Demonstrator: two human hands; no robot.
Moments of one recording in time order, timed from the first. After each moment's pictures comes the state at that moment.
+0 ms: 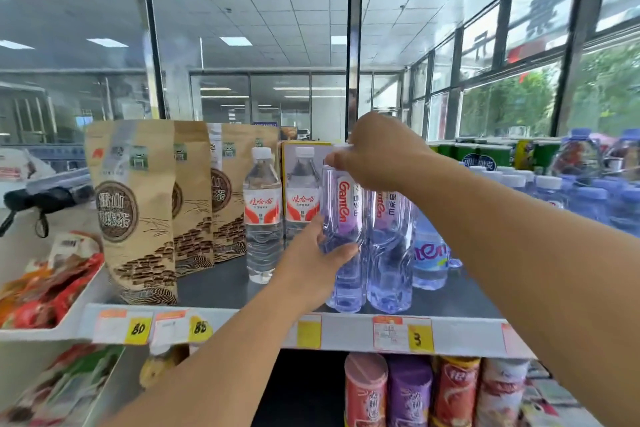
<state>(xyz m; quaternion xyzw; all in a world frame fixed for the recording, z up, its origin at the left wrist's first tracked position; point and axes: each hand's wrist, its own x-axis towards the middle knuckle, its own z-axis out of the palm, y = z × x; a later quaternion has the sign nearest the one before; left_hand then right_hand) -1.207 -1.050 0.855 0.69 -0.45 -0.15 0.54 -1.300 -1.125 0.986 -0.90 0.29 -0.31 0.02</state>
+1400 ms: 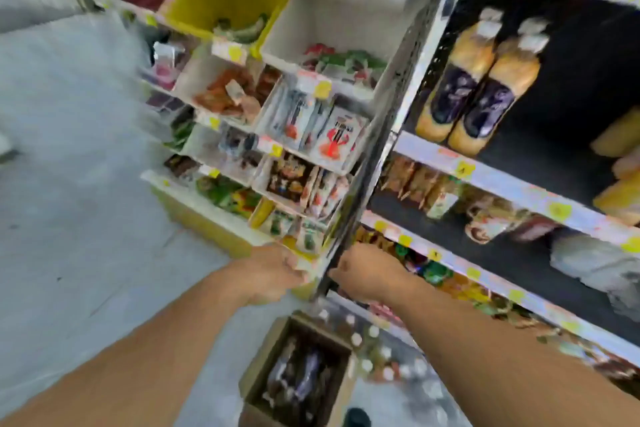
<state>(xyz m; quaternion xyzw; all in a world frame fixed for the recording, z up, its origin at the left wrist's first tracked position) -1.102 -0.570 0.506 0.84 -0.18 -0.42 0.29 -1.167 -0.747 0.485 -0.93 0.17 0.27 0.19</state>
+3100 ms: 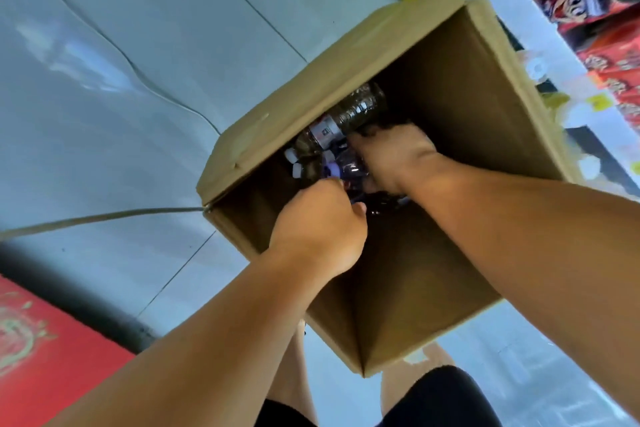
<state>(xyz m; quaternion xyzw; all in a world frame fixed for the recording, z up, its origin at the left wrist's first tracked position) -1.214 -0.558 -0.139 0.81 0.07 -0.54 0.21 -1.187 -0.699 -0.243 -0.86 -0.16 0.48 -0.03</state>
